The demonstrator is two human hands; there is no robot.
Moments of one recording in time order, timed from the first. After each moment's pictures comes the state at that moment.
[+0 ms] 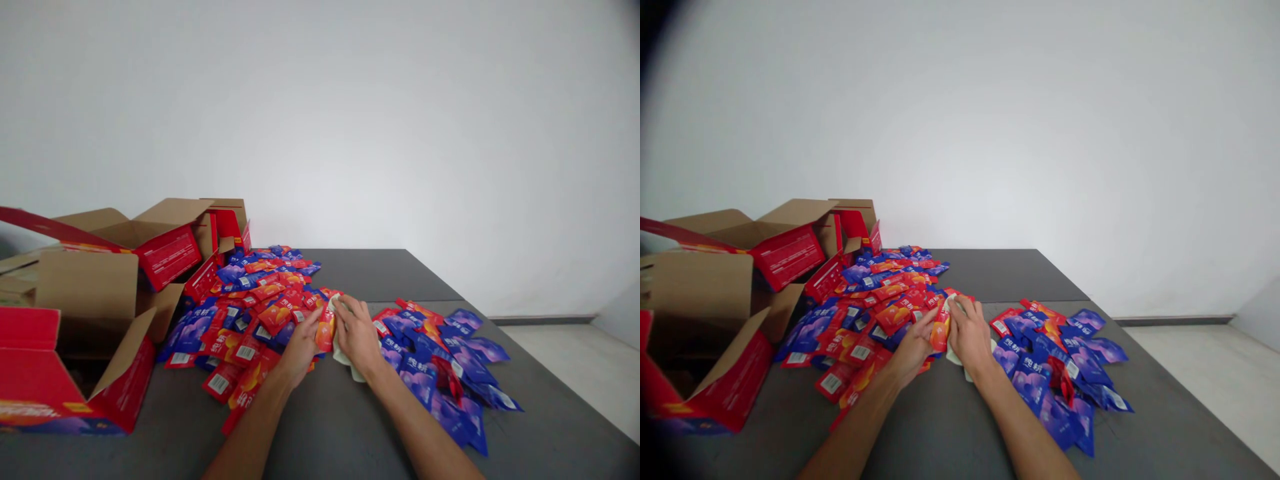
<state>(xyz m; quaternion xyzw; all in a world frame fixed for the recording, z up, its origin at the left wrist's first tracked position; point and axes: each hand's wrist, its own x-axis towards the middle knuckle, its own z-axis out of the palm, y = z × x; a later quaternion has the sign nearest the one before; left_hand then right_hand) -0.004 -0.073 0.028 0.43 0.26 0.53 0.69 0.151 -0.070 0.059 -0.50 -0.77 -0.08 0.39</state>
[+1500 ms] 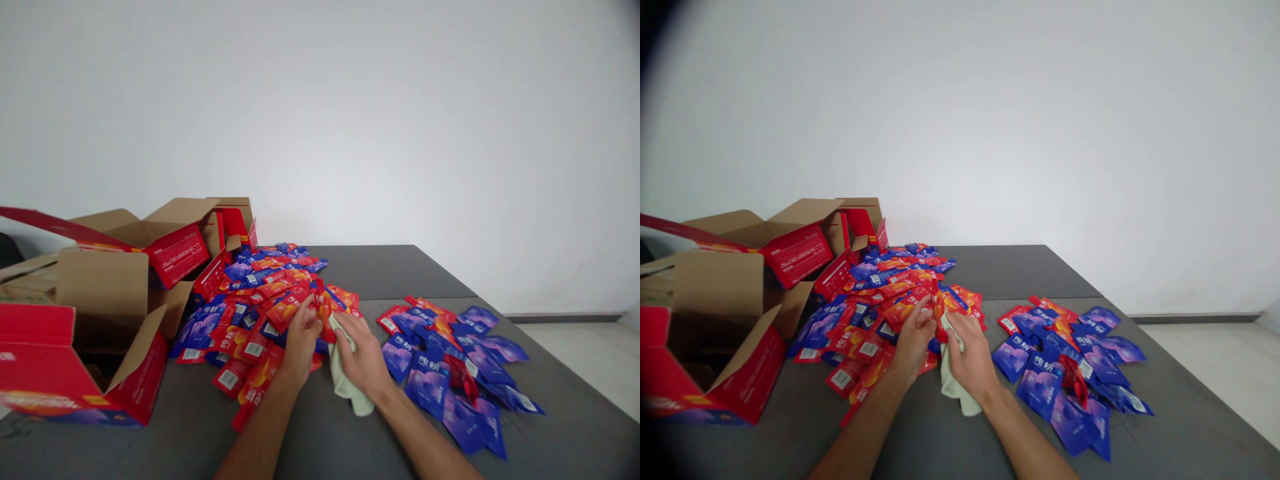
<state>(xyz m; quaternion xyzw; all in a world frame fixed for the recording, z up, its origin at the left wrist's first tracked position) -0.009 -0.071 0.034 0.37 0.35 0.65 0.57 0.136 -0.100 0.038 -0.42 -0.75 0.09 0.50</state>
